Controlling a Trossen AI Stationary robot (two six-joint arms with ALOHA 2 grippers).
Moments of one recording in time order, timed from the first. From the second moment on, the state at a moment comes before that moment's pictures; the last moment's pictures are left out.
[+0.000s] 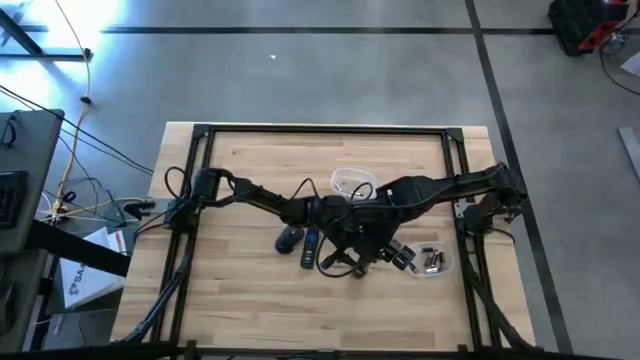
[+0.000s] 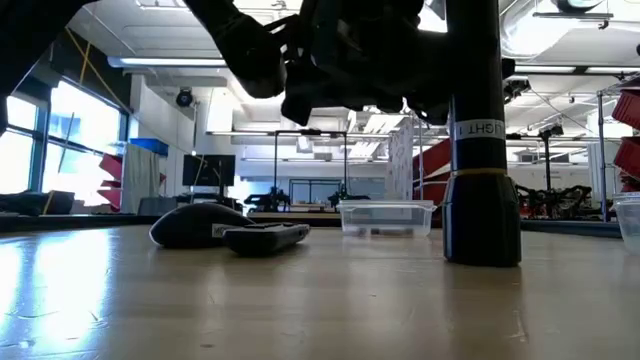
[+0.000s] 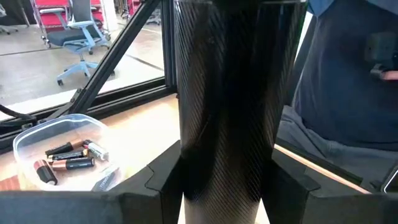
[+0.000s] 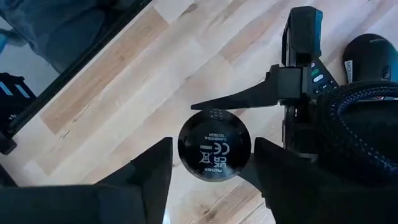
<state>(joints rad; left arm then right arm) -0.05 2.18 1.33 0.60 0.71 0.16 0.22 1.75 1.79 -1.31 -0.30 -0.56</state>
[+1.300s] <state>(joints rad) -0.05 2.18 1.33 0.59 0.72 0.17 0.23 1.74 1.79 -1.29 -0.30 -0.63</state>
